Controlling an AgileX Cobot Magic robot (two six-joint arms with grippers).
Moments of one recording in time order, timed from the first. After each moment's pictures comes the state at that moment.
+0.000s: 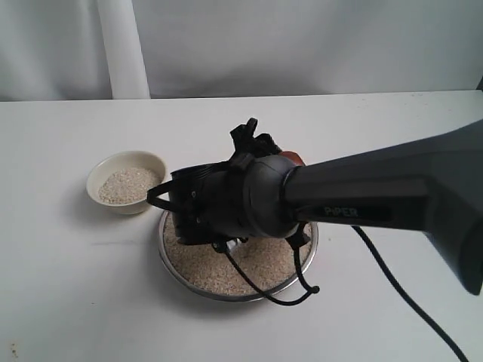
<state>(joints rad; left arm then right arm) 0.01 0.00 0.00 0.02 0.28 -0.25 0.95 2.14 -1.42 -1.08 1.19 -0.36</state>
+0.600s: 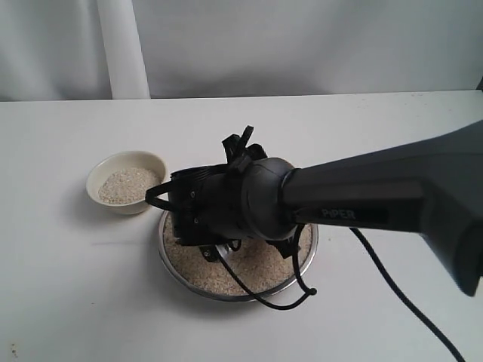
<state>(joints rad) 0.01 0.00 0.00 0.02 0.28 -0.25 0.96 2.15 -1.42 -1.02 1.11 -0.39</state>
